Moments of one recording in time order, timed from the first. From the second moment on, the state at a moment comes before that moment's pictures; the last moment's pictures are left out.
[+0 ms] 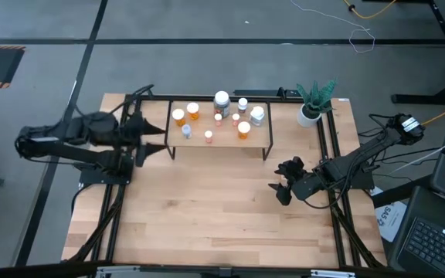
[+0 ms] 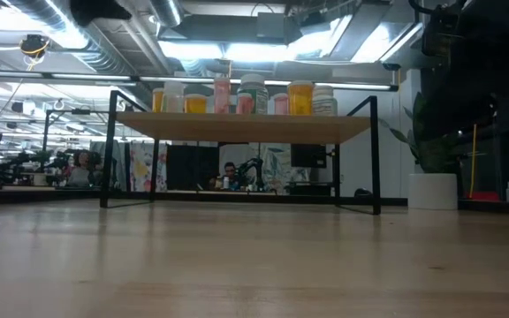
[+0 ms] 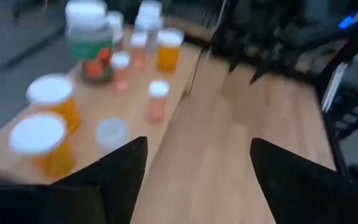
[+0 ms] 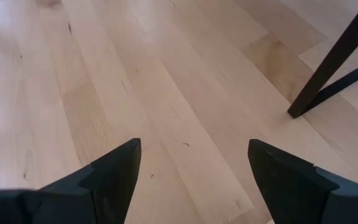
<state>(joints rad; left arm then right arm) 0.00 0.63 0.93 -0.65 -0.22 -0.30 0.51 1.12 0.58 -0.39 0.55 0.91</state>
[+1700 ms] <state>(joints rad) -0.10 0.19 0.01 0.10 -0.09 -0.15 0.52 1.11 0.58 -0.42 0.72 0.78</state>
